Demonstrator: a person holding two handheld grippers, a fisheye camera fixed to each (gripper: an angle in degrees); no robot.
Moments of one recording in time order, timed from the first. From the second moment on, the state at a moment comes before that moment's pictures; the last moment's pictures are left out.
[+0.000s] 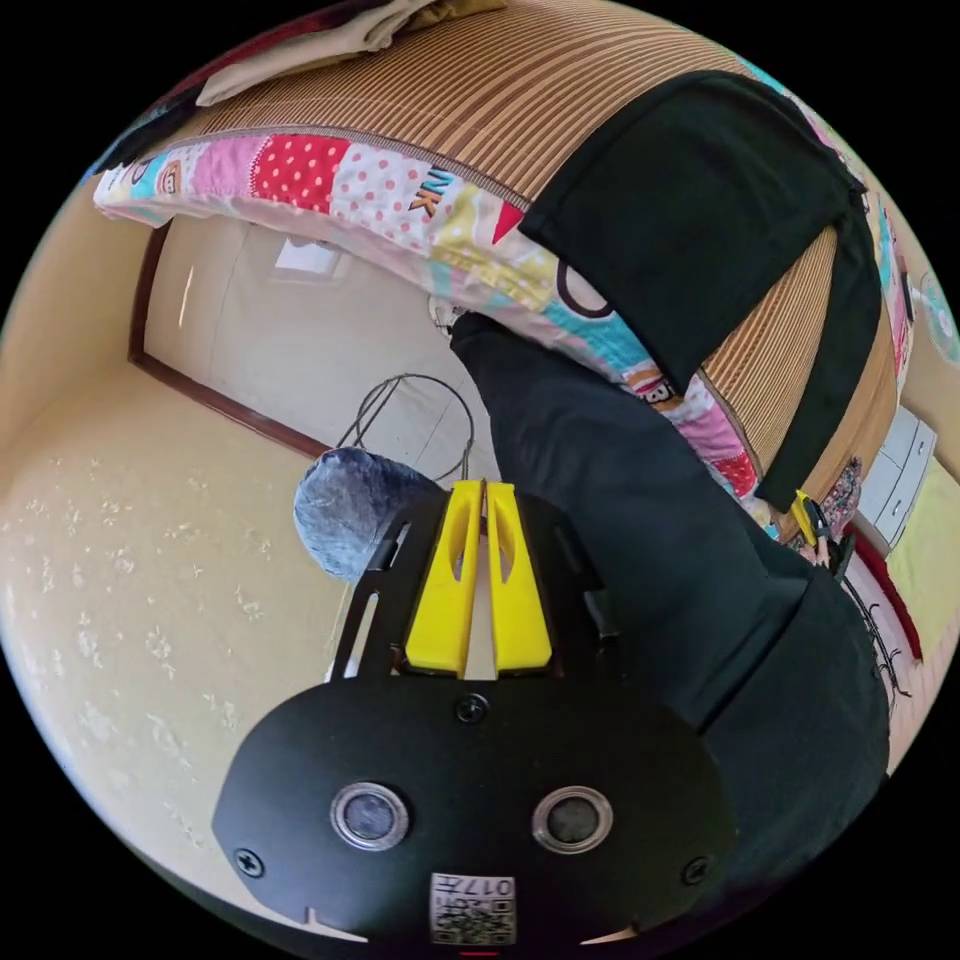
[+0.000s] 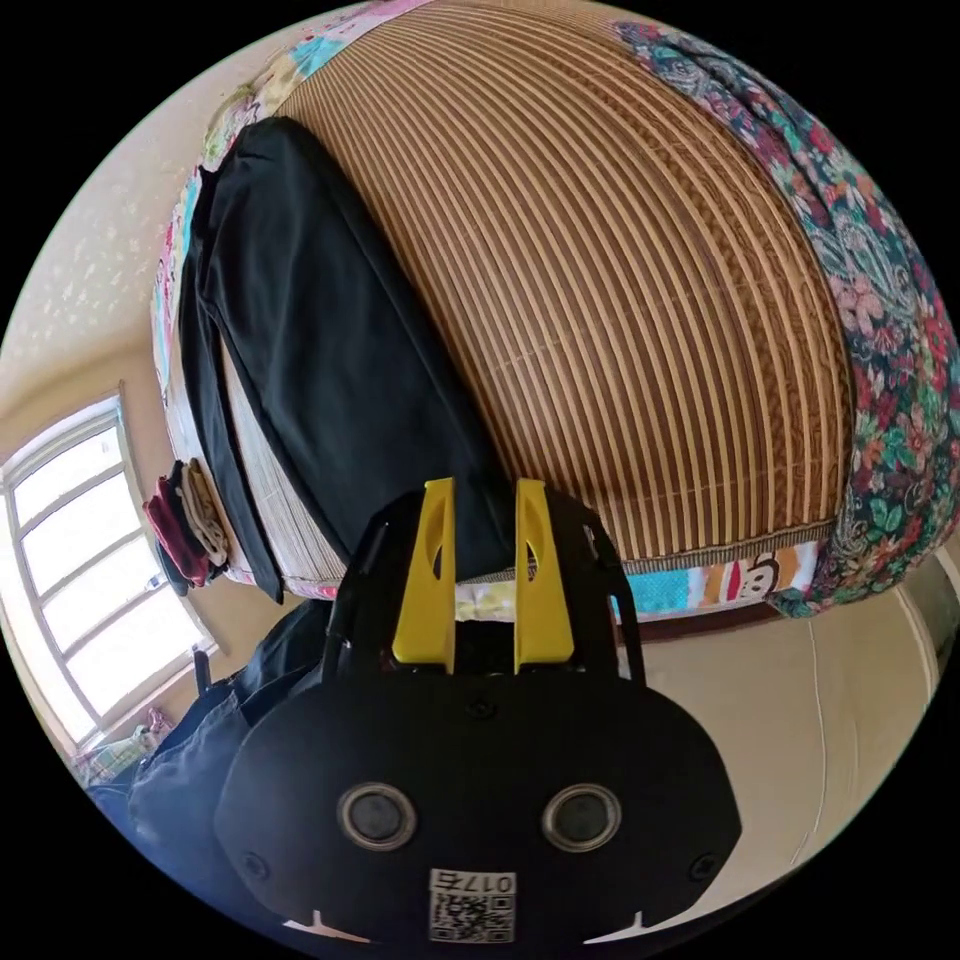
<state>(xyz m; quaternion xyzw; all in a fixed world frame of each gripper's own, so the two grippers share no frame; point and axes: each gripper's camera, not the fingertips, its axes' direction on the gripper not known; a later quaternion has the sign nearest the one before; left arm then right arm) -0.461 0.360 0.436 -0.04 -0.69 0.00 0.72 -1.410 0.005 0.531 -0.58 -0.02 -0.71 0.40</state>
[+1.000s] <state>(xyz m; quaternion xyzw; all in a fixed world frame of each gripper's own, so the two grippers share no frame) -0.383 0.386 0.728 -0.31 -0.45 0.30 0.79 -1.358 -0.212 0.405 -0.77 -0.35 -0.53 0.05</state>
